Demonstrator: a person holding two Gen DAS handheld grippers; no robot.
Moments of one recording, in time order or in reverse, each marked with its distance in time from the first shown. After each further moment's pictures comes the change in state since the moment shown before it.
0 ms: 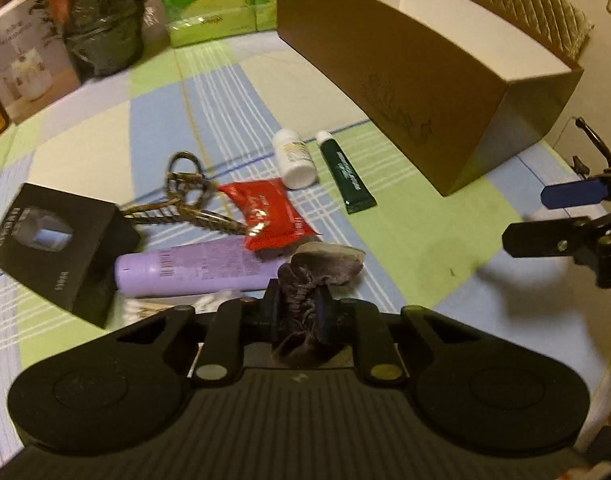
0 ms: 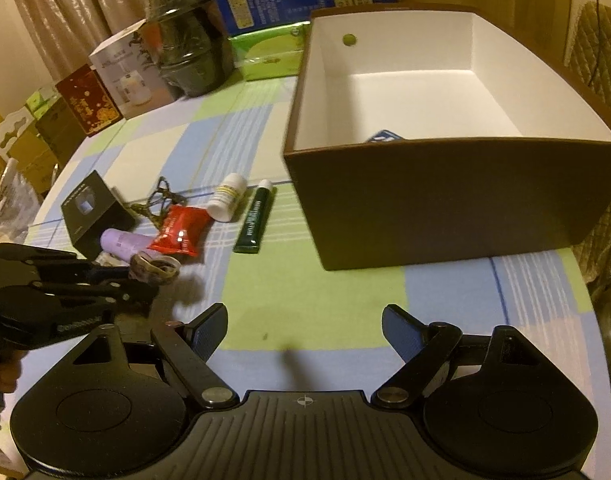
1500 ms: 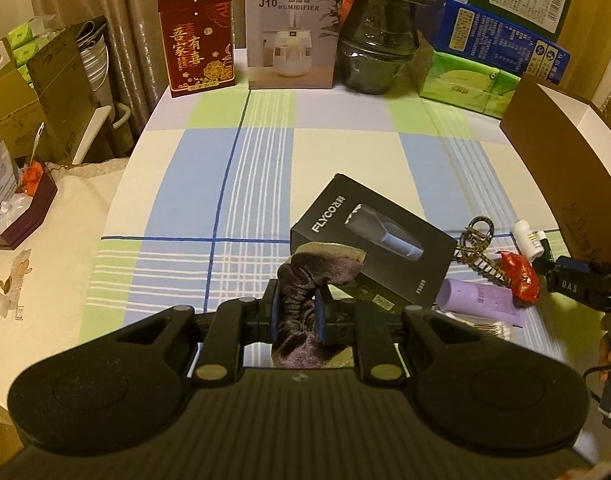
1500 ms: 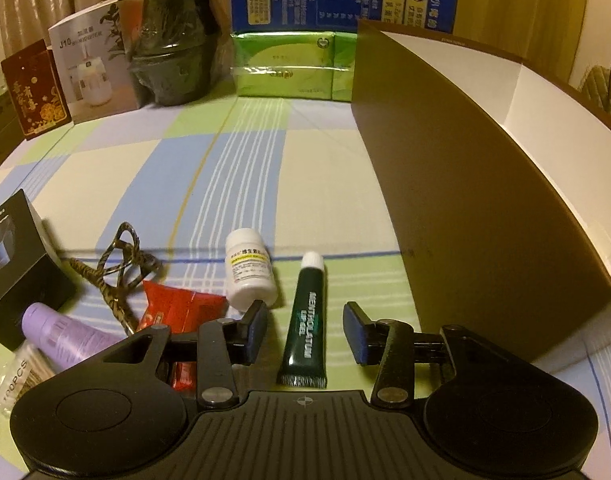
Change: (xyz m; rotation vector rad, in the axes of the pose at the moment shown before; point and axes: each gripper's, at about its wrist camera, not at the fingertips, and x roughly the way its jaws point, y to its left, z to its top) left arm -0.085 0.194 -0.034 -0.378 -0.070 0.238; right arm 0.129 0.077 0.042 -0.068 -0.126 -0.232
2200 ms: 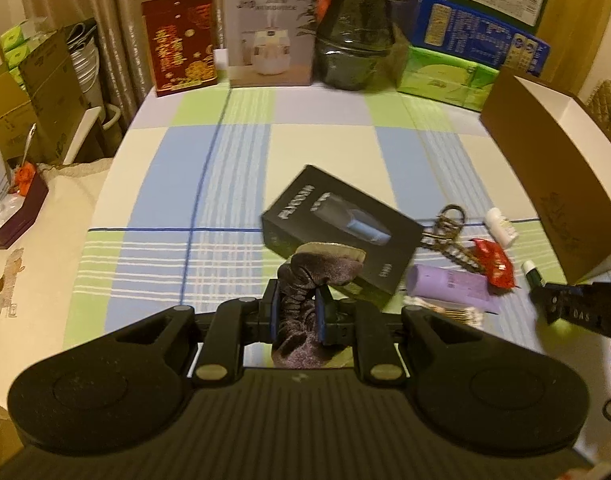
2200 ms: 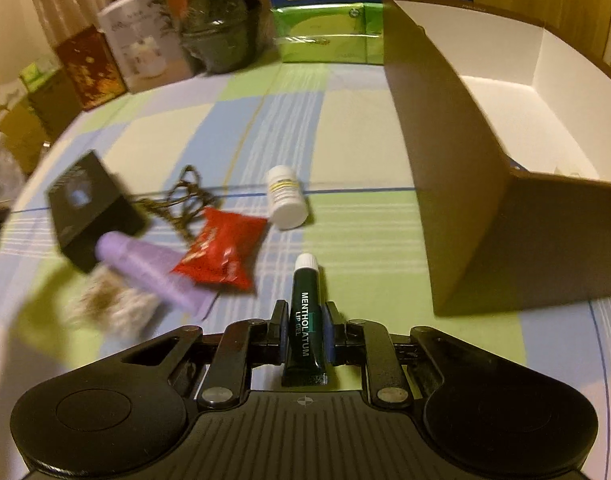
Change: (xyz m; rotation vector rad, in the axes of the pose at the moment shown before) left arm -0.015 -0.024 -0.010 0.018 -0.003 -0.033; right arm -0.055 -0.021 -0.022 0.000 0.130 0.204
